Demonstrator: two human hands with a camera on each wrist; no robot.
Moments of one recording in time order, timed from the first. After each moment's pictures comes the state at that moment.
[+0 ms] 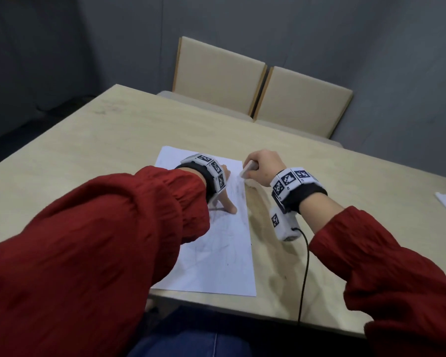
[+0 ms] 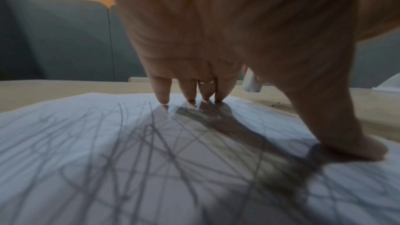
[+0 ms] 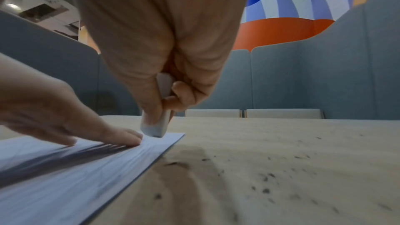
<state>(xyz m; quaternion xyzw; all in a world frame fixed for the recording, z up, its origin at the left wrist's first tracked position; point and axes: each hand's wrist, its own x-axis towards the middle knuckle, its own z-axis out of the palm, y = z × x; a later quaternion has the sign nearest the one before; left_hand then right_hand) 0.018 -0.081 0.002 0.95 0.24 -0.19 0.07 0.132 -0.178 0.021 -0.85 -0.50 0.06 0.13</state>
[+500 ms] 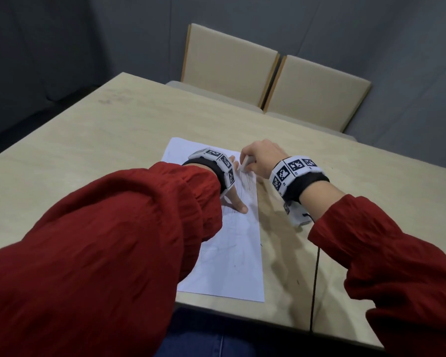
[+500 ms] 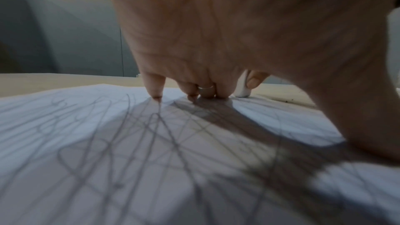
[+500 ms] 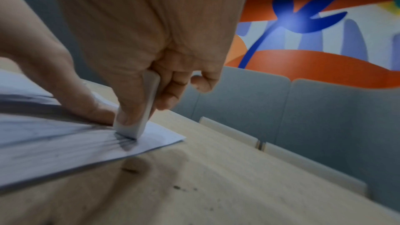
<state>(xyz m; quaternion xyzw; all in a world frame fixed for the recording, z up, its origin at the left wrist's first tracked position) 0.022 -0.072 -0.015 0.94 0.23 -0.21 0.10 0.135 -0.148 0.014 -0.81 -0.58 0.02 0.00</state>
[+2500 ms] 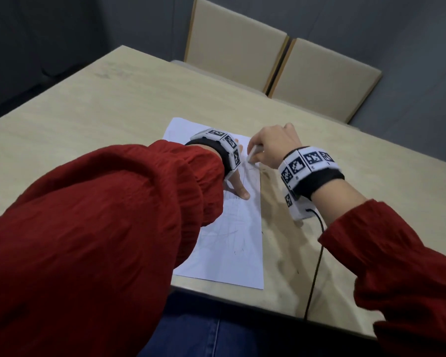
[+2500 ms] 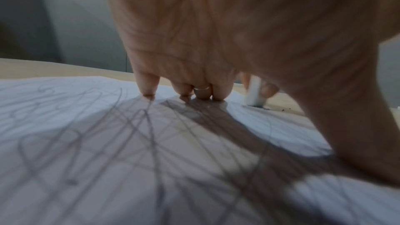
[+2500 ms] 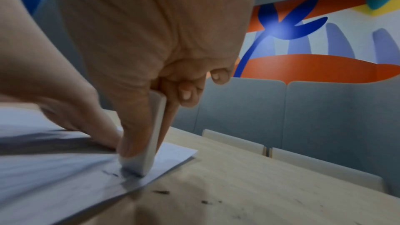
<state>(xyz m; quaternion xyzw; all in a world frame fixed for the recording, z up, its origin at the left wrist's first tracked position) 0.028 -0.071 -0.025 0.96 0.23 -0.18 0.05 0.129 -0.159 0.016 -0.82 -0.57 -0.06 -0.06</state>
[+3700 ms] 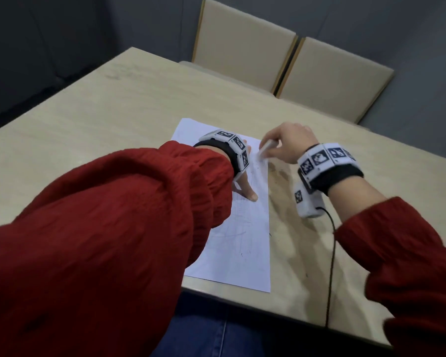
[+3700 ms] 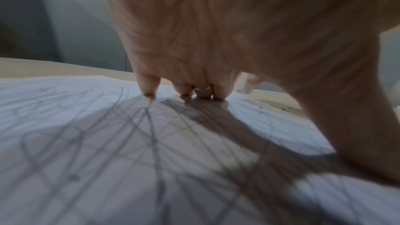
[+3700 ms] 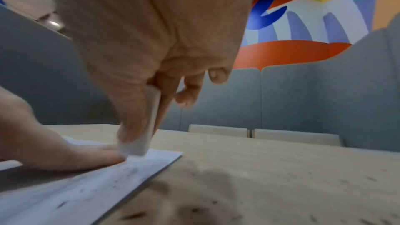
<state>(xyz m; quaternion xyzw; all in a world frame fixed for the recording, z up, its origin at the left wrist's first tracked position) 0.032 -0.069 -0.028 0.96 0.22 -0.14 0.05 0.151 -0.159 0.022 -0.83 -0.55 0.01 0.01</state>
